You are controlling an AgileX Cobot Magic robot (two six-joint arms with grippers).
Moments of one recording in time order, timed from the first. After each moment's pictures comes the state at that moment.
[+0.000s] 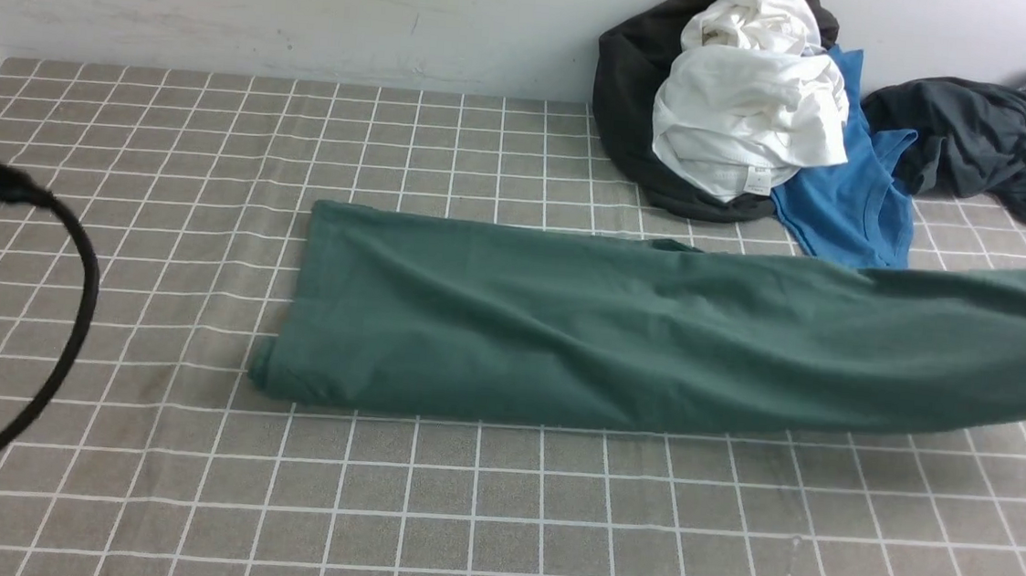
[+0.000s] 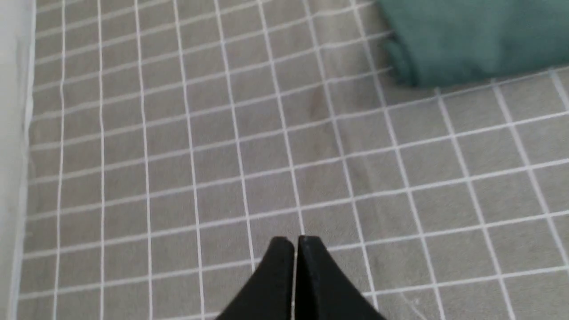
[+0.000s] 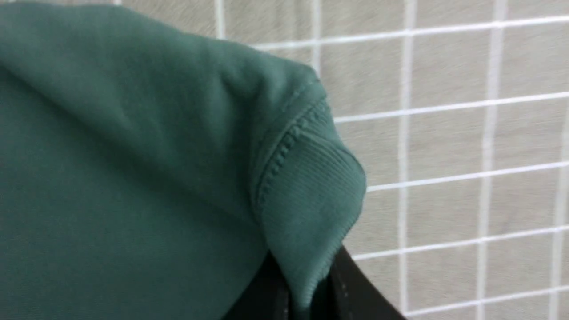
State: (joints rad) right arm -0.23 1.93 -1.65 -0.07 1.15 -0.14; left arm -0.10 0.83 -0.80 0.14 0.94 -0.01
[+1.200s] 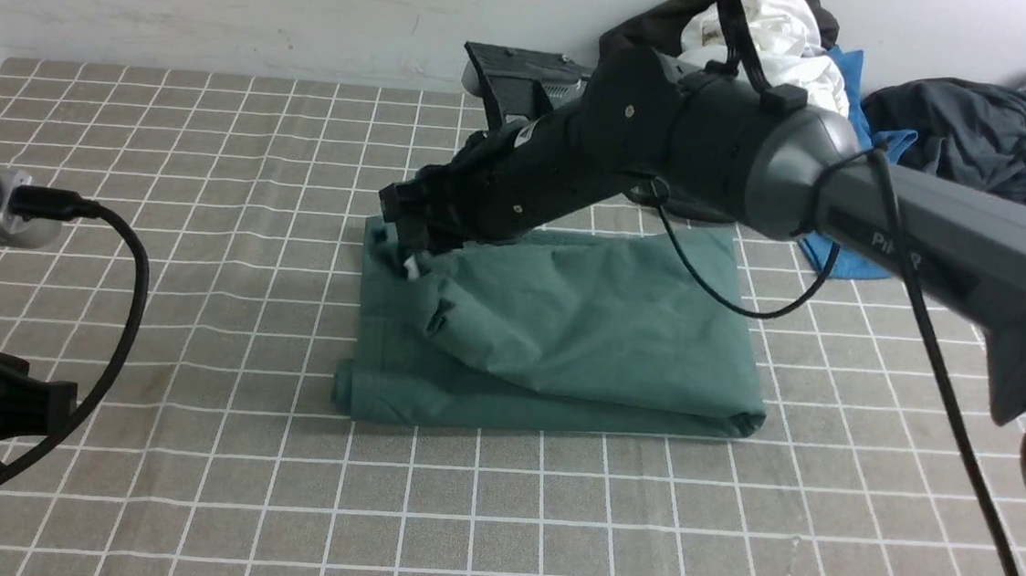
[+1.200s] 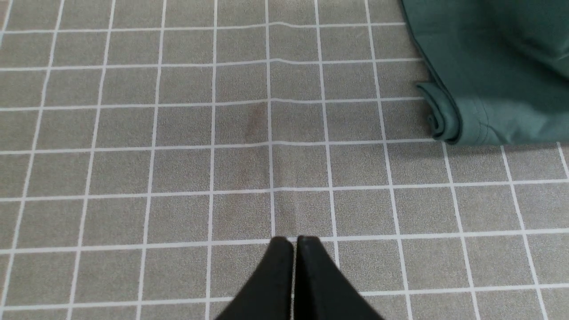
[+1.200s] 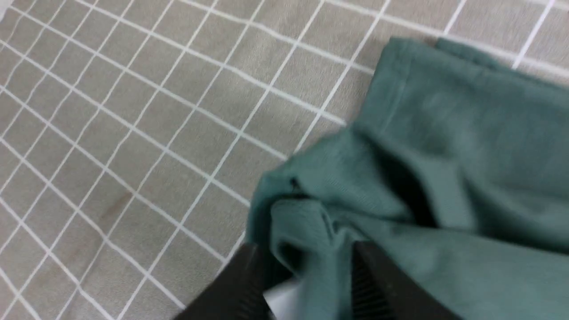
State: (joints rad) right arm 0.60 2.20 -1.96 0.47 0.74 -0.19; left arm -0.10 0.88 -0.66 0.00 0.66 -0.13
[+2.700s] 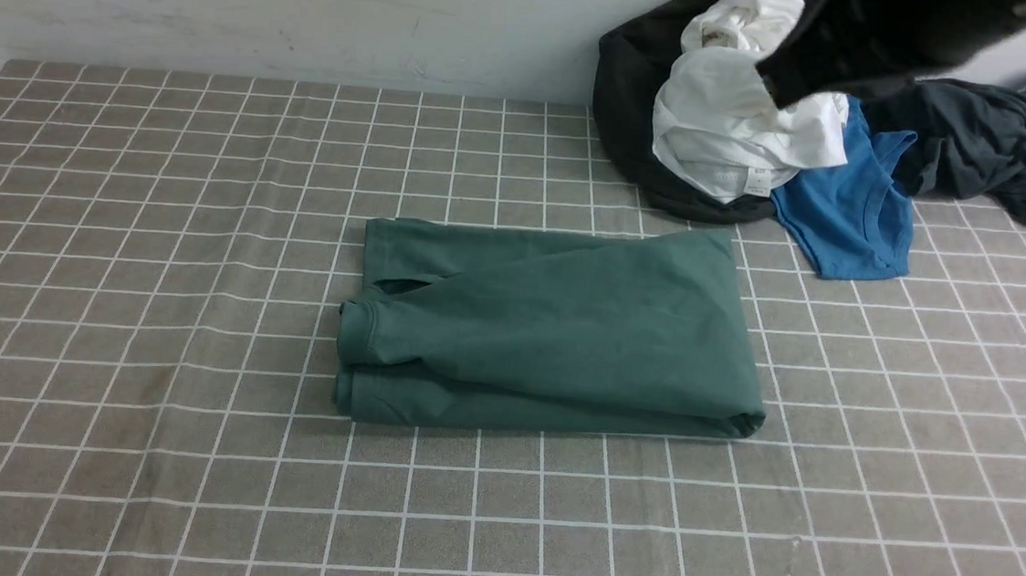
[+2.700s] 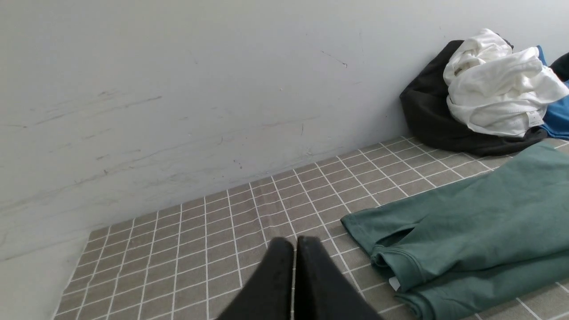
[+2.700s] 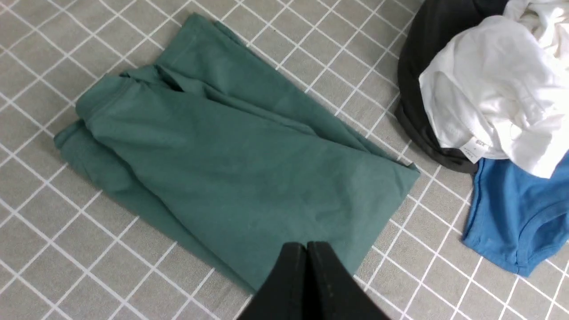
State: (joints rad) right arm 0.50 1.47 -1.63 -0.02 1.08 -0.22; left arm -0.17 0.13 -0.35 -0.04 0.34 0.21
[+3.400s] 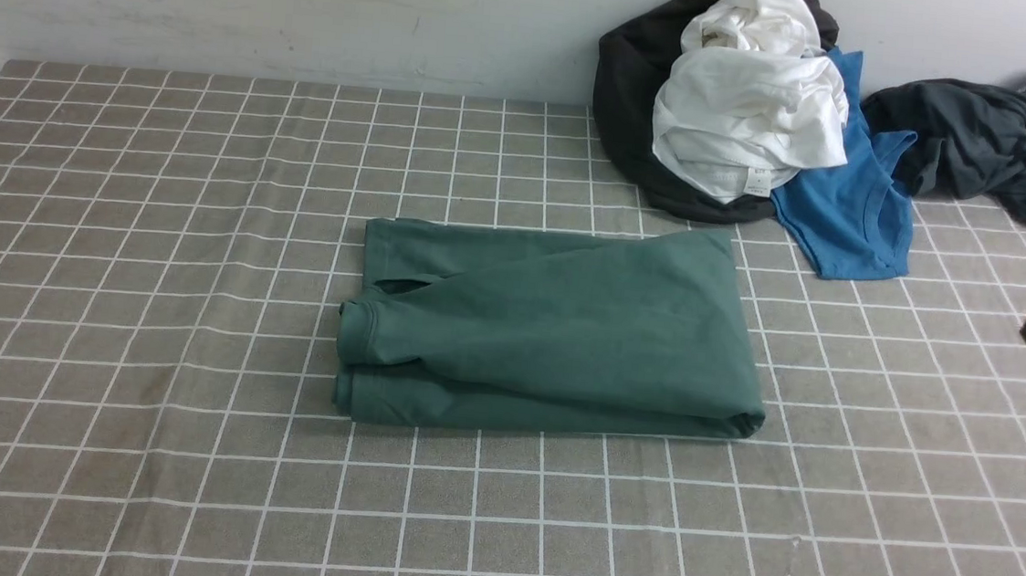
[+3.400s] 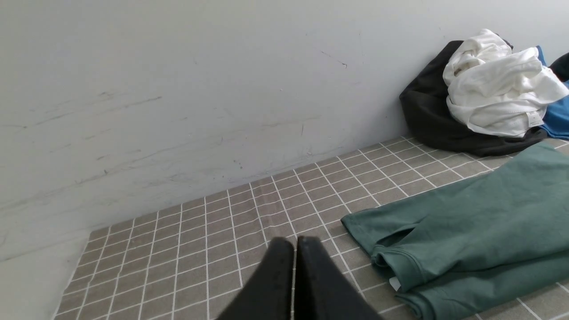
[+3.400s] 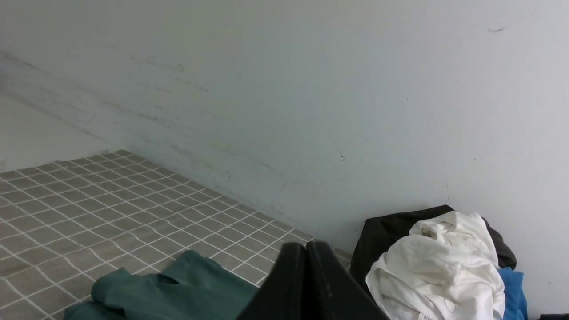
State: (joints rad) right arm 0.49 0.54 -0.32 -0.02 -0.15 -0.22; left arm -0.17 0.13 -0.35 -0.04 0.34 0.21
